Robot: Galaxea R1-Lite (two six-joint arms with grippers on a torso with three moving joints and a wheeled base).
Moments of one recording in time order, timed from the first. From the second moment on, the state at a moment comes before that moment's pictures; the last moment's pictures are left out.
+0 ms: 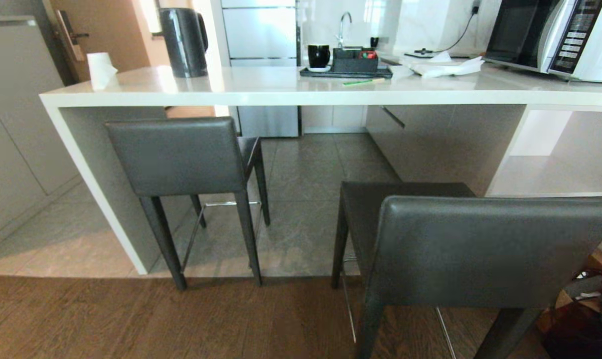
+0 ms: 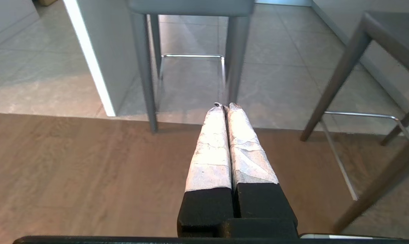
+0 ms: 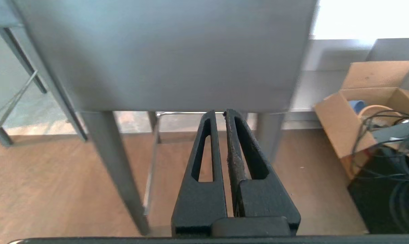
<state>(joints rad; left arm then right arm) 0.00 0.00 -0.02 0.03 0.00 -0.03 0.00 0.00 0.00 0.00 0.00 -0.01</state>
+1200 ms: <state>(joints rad) 0.00 0.00 -0.02 0.03 0.00 -0.03 0.00 0.00 0.00 0.00 0.00 -0.01</state>
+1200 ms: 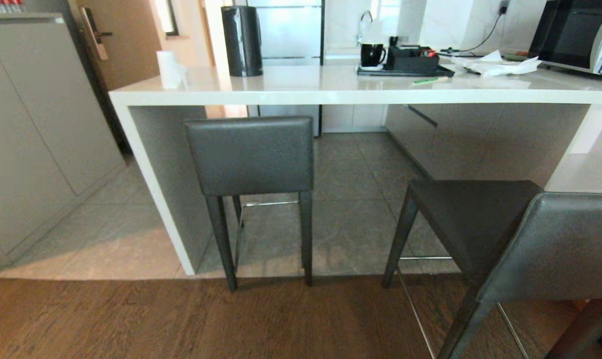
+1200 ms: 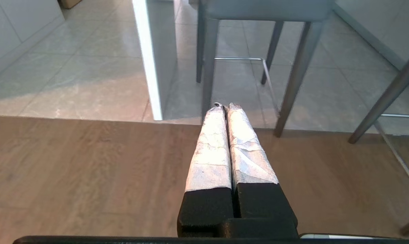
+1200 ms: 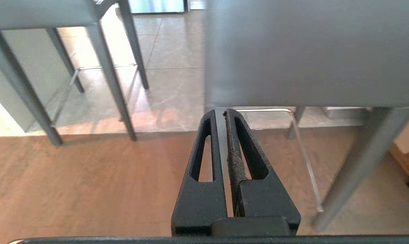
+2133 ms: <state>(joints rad) 0.00 0.00 -0.02 0.03 0.01 -0.03 0.00 0.00 0.00 0.00 0.00 -0.01</state>
